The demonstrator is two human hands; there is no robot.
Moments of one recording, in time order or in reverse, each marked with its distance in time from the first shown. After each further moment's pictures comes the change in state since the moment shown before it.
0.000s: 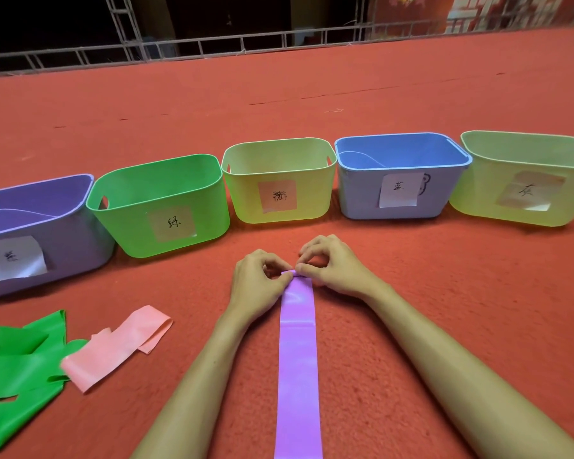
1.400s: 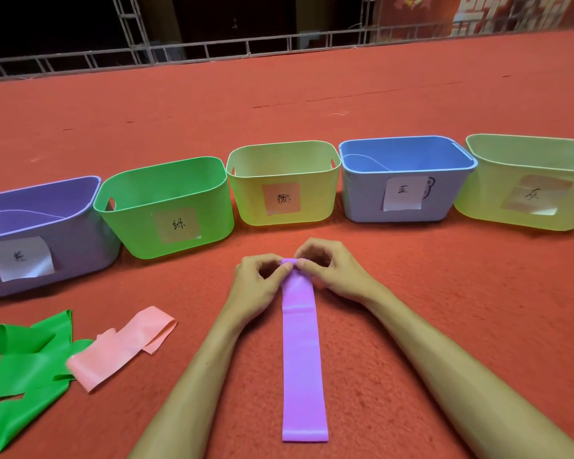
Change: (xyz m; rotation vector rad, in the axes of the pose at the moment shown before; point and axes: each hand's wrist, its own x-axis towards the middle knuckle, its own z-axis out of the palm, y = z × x) left_hand 0.000 -0.012 -0.004 -0.287 -0.102 0.029; right_hand -0.002 -0.012 0.002 0.374 -0.050 -0.032
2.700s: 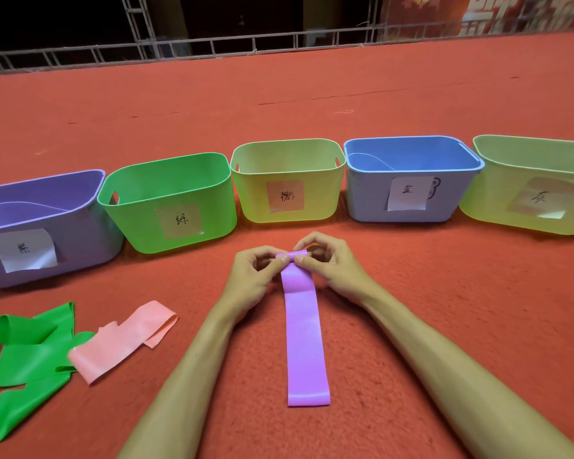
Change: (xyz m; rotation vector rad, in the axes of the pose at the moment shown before) left_hand 0.003 0.002 -0.005 -0.370 0.001 -0.107; right_hand 0.001 -0.002 0.010 0.279 0.051 0.055
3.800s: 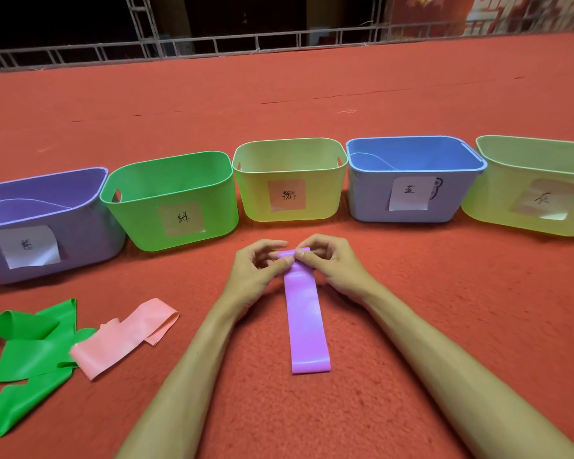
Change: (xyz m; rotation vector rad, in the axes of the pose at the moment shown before) left_hand 0.001 0.003 -0.002 0.047 0.021 0.032; right_hand 0.002 0.000 0.001 -0.021 0.037 0.022
